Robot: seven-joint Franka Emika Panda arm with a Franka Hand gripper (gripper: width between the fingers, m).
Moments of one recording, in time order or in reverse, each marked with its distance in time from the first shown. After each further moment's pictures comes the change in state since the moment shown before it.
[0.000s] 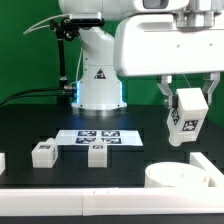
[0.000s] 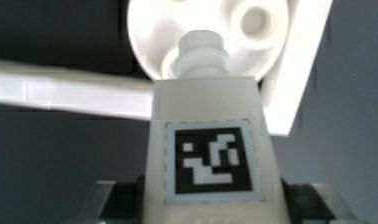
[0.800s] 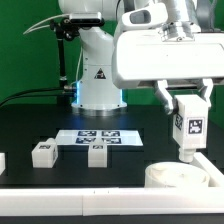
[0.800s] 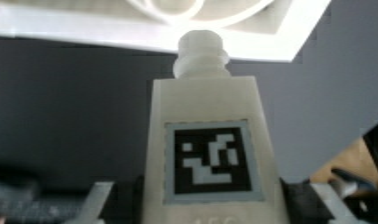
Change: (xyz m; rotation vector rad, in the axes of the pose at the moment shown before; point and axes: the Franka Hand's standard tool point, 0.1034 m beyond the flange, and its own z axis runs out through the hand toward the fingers) arm -0.007 0.000 0.003 -0.031 0.556 -0.016
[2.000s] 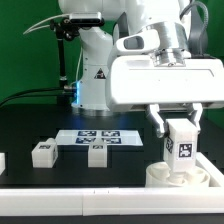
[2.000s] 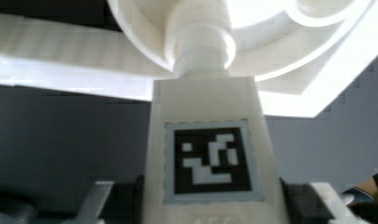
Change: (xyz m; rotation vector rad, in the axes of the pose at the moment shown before) arm -0.044 -0.001 0.025 0.006 -0.075 -0.040
